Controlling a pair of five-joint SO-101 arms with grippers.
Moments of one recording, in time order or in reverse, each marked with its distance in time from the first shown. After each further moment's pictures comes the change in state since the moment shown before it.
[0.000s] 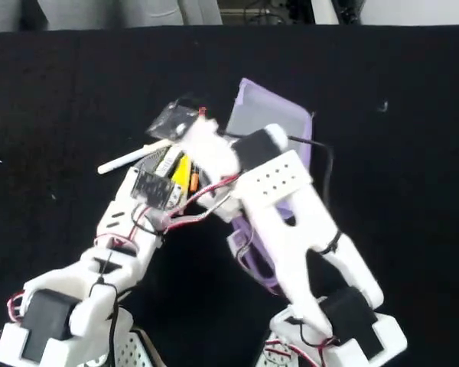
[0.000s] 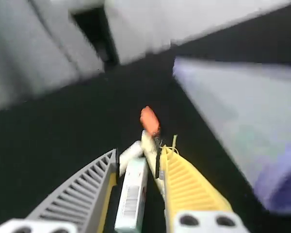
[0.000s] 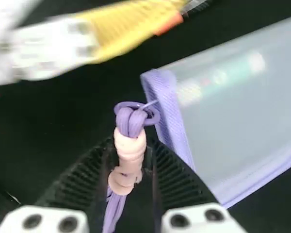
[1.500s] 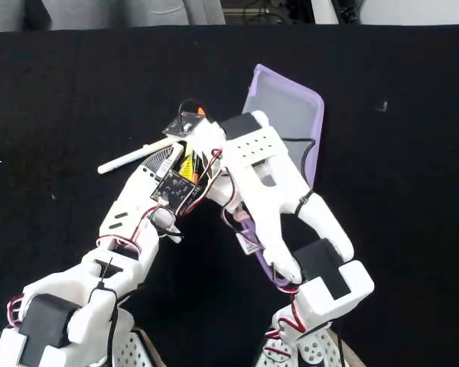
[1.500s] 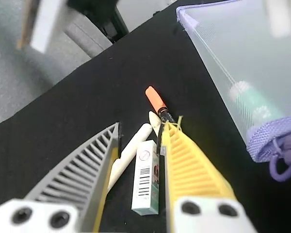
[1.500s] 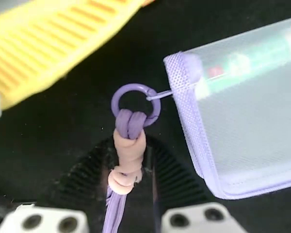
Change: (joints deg) left arm 0.7 -1.2 2.6 -0.4 -14.3; right arm 7.6 18.3 -3.3 -2.6 2.0
